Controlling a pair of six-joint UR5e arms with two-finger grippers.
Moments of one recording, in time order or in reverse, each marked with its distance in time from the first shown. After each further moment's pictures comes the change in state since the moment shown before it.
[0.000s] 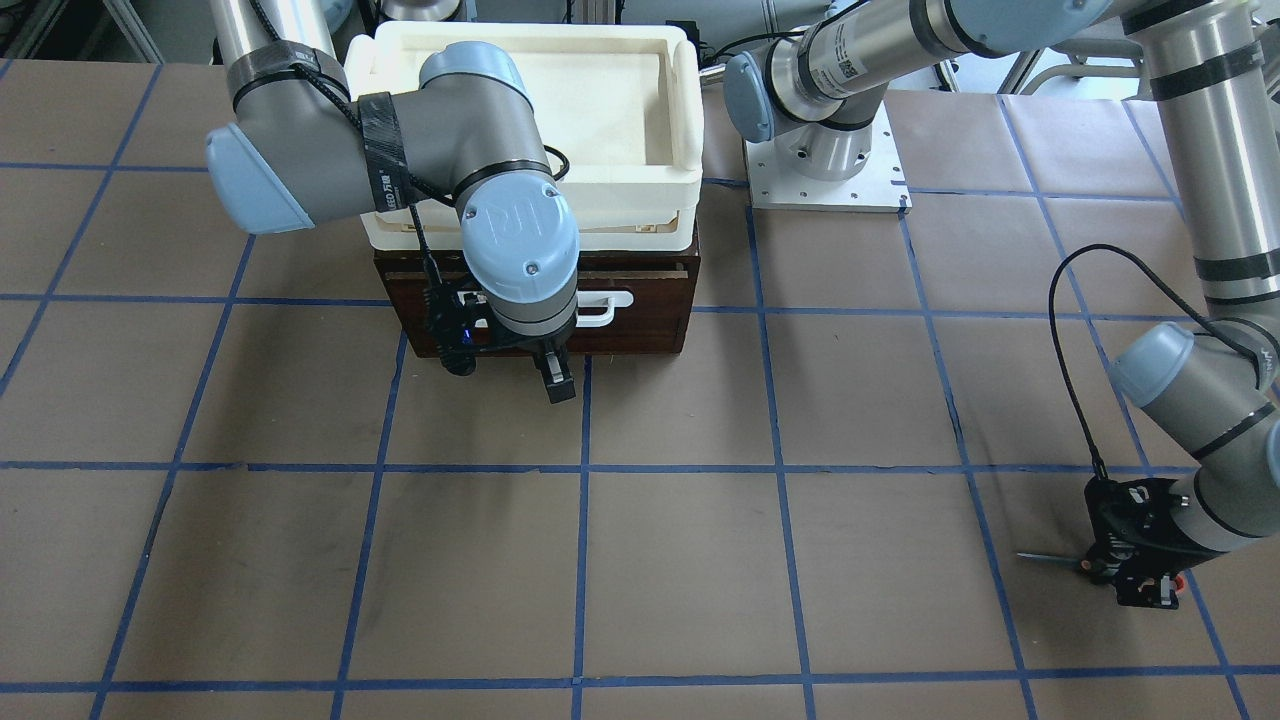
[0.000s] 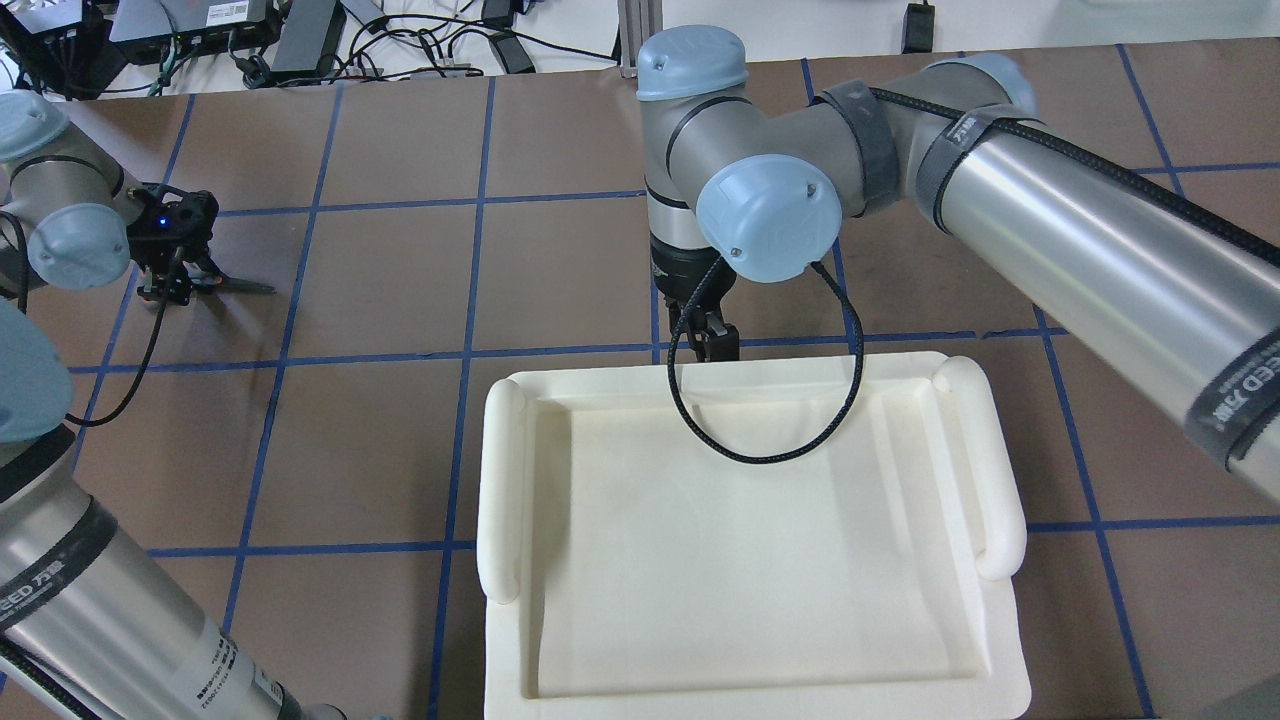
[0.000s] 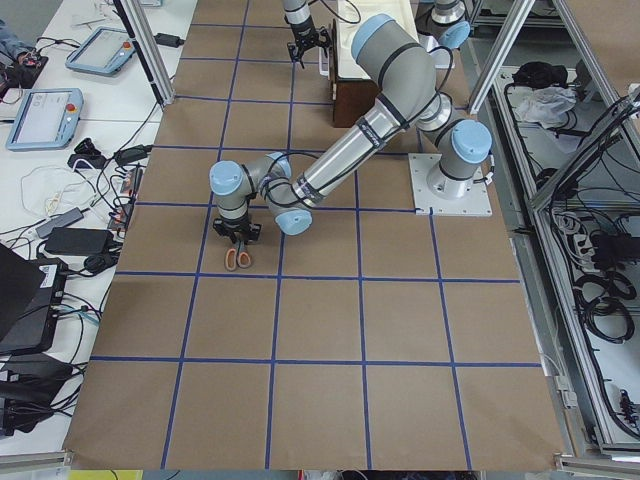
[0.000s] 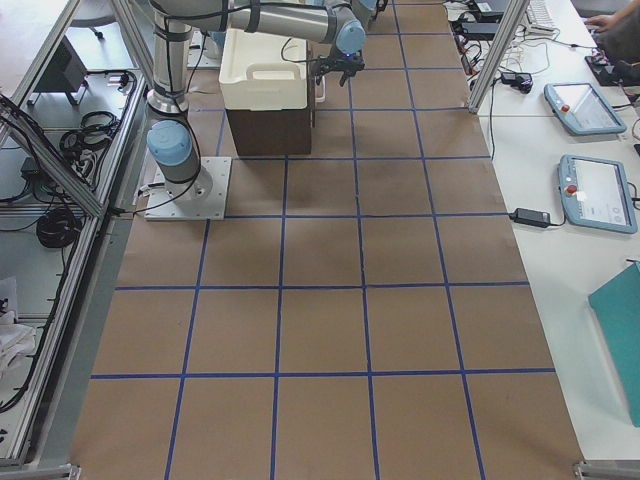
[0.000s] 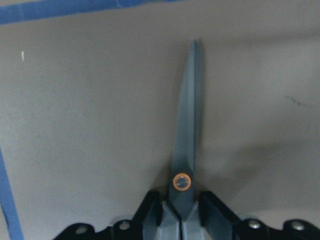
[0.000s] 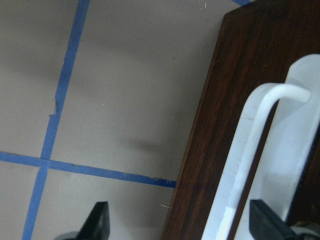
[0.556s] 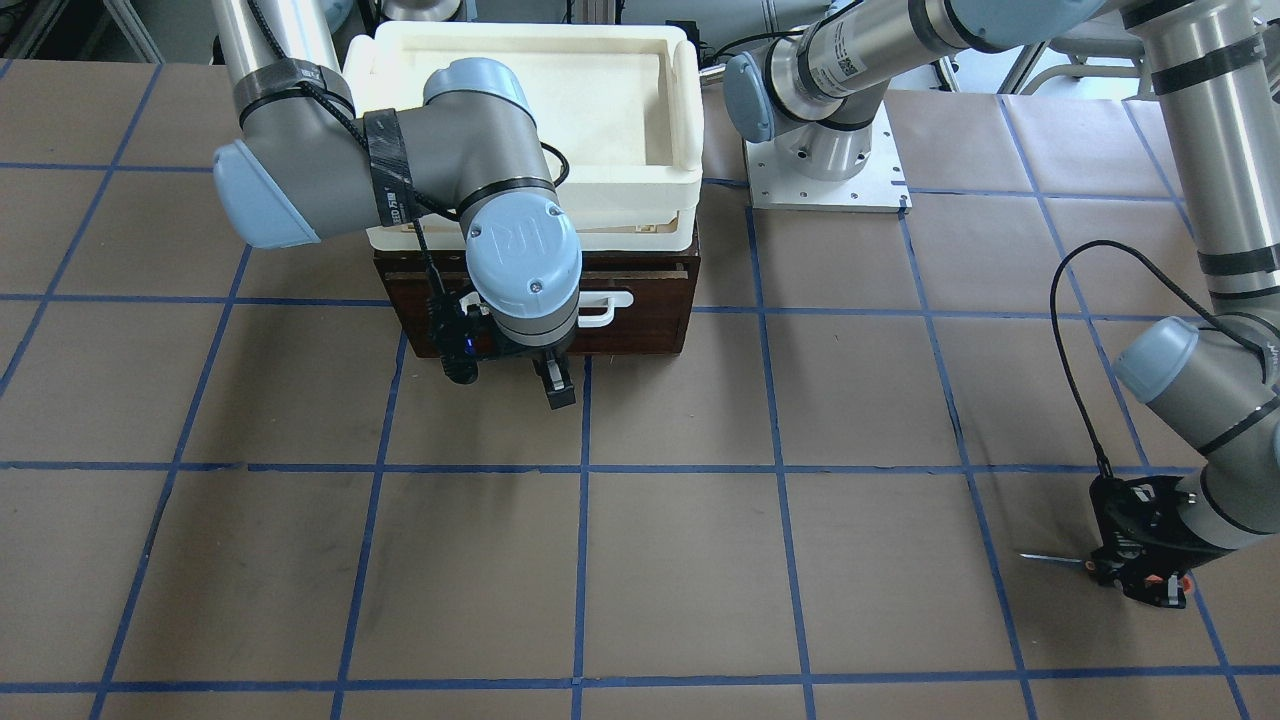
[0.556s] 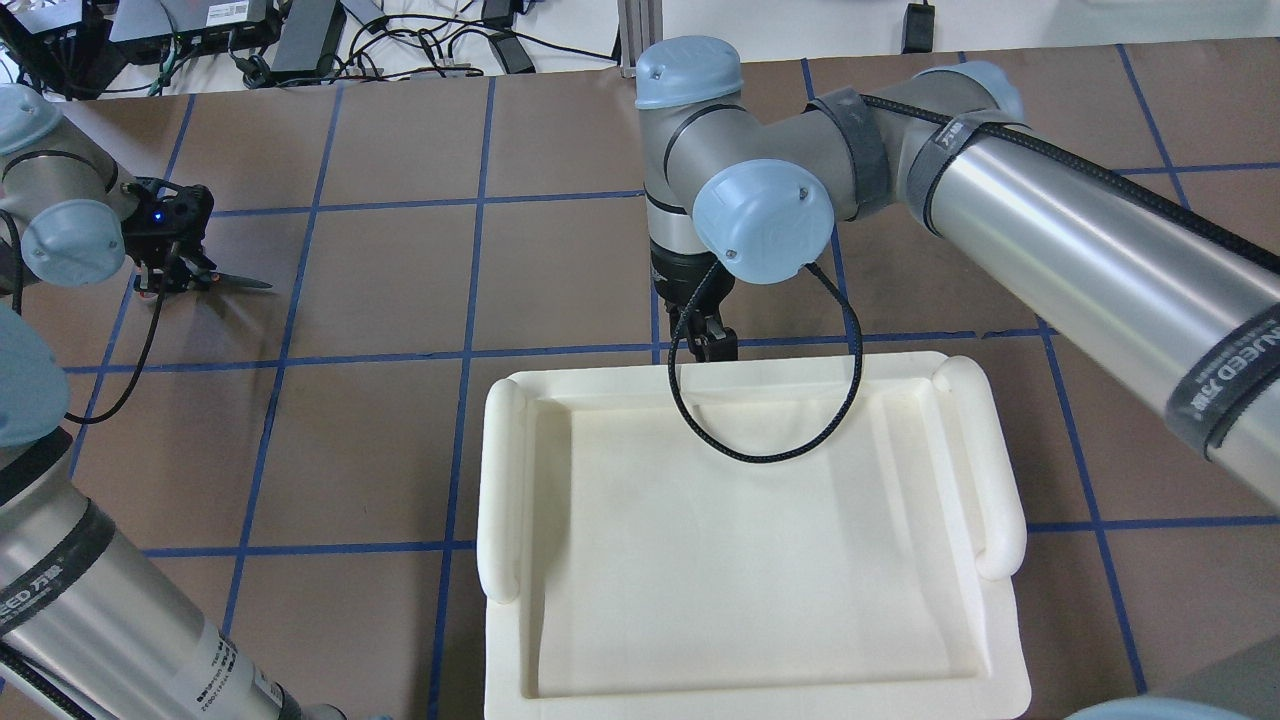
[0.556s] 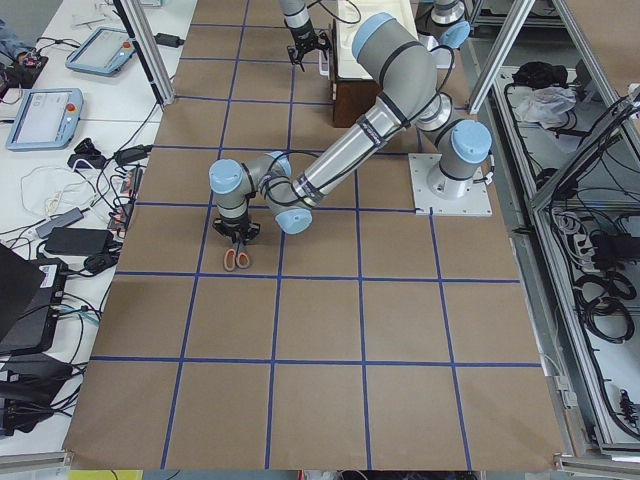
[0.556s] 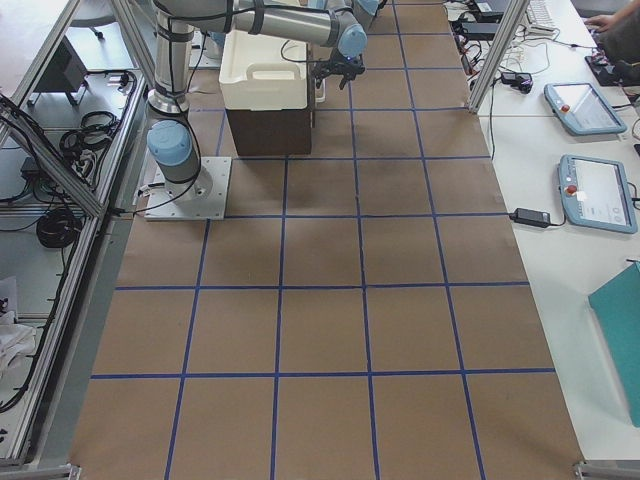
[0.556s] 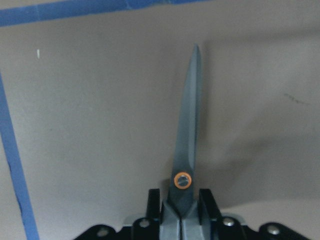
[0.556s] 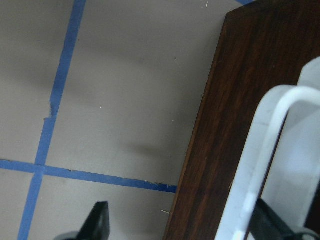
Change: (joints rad) left arm 0.000 0.017 0.000 0.000 -0.004 -0.011; right arm 0.000 0.020 0.000 -0.001 -0.001 0.000
